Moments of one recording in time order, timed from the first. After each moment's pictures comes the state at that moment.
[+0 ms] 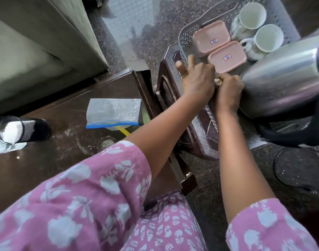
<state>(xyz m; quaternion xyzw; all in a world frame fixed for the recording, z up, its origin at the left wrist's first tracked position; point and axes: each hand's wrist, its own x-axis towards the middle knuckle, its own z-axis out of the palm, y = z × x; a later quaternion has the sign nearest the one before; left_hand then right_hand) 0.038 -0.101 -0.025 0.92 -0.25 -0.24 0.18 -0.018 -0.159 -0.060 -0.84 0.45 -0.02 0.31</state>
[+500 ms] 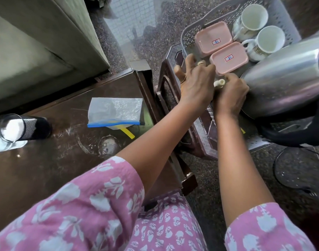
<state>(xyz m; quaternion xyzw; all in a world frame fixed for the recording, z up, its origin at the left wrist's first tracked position) 0.029 -0.084 -0.028 0.92 -0.26 -0.19 0.21 -0.024 -0.149 -0.063 -0.84 0.48 -0.10 0.22</state>
